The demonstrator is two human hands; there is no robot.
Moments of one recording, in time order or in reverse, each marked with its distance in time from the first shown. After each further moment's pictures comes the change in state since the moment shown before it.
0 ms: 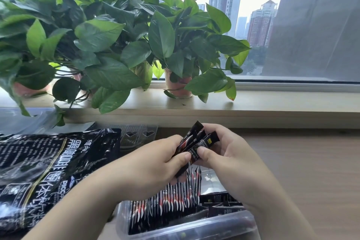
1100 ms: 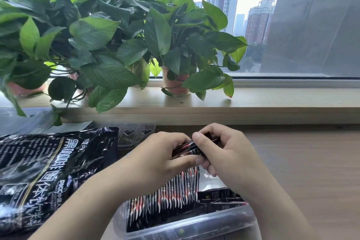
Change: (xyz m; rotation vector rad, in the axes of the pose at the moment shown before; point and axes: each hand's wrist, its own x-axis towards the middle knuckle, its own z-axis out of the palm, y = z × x) left_hand 0.007 0.000 0.006 0.012 0.107 0.186; right_hand 0.000 -0.005 -0.003 -0.192 0.072 -0.046
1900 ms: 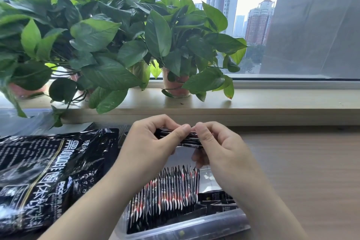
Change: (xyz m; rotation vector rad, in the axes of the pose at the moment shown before) left_hand 0.002 0.006 0.005 -0.447 0.521 -0.126; right_hand -0.002 -0.008 0.014 0.181 0.020 0.048
